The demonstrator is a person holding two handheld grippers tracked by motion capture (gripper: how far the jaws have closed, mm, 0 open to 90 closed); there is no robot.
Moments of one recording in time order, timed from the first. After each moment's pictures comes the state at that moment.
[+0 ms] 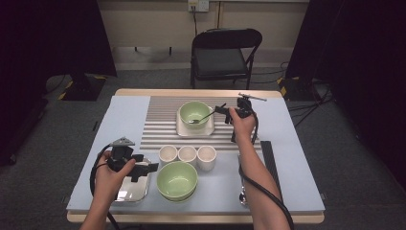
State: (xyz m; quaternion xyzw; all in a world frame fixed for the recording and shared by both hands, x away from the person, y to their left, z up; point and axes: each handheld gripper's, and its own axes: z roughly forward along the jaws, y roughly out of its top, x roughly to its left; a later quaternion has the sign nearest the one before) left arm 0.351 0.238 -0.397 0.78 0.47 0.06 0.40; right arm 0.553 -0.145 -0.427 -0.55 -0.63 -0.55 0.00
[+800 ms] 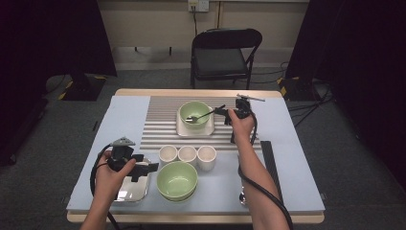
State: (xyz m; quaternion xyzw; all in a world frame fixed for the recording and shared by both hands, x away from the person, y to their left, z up) left arm 0.352 0.238 -0.397 0.79 0.47 0.06 0.40; right arm 0.555 -0.142 -0.432 -0.55 -0.64 -0.54 0.00
